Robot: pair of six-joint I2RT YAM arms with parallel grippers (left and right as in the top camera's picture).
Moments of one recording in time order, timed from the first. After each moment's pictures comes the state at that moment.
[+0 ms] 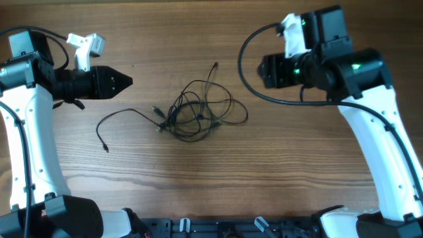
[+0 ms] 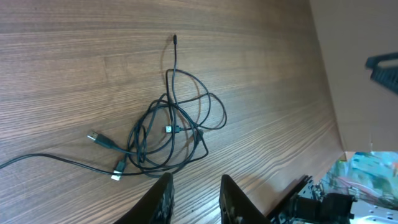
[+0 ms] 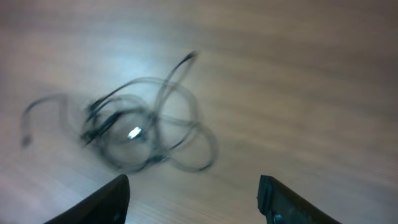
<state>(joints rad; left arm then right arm) 0.31 1.57 1.57 -1.34 0.82 0.36 0.32 1.53 1.64 -1.11 -0.21 0.13</state>
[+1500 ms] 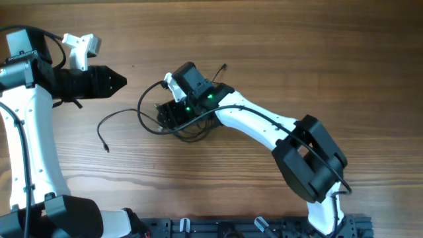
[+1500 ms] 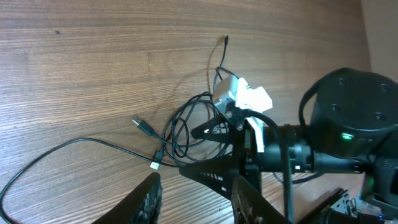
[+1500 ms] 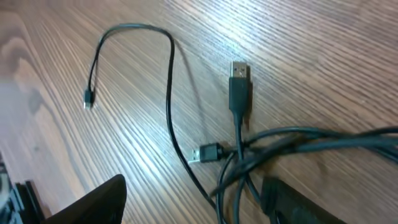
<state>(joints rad) 0.32 1.57 1.57 -1.30 0.68 0.31 0.79 2.07 1.48 -0.38 -0.40 0.32</state>
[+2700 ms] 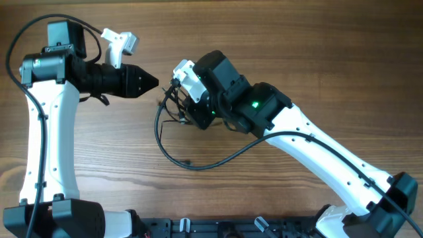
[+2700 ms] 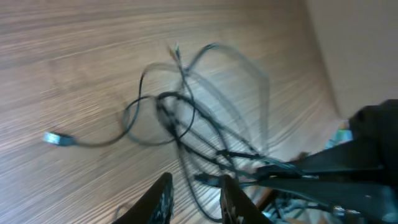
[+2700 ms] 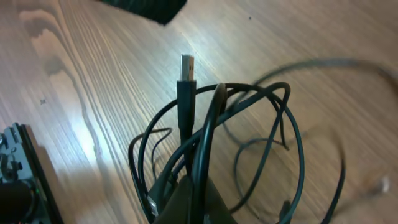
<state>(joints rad) 0.12 1.57 1.57 -1.29 0.81 0.31 0.80 1.63 1.52 -0.73 -0.19 -0.03</state>
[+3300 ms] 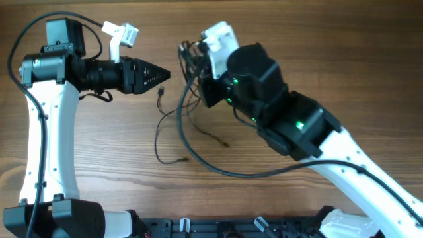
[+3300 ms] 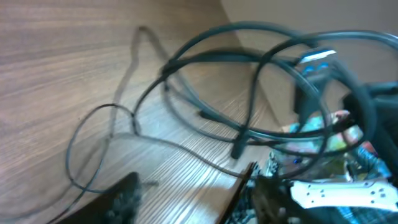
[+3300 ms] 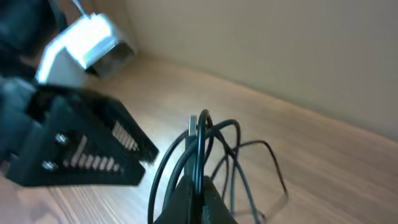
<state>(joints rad) 0.12 1.57 1.57 -1.24 1.08 0.30 0.80 1.41 1.52 -0.50 0.09 0.19</state>
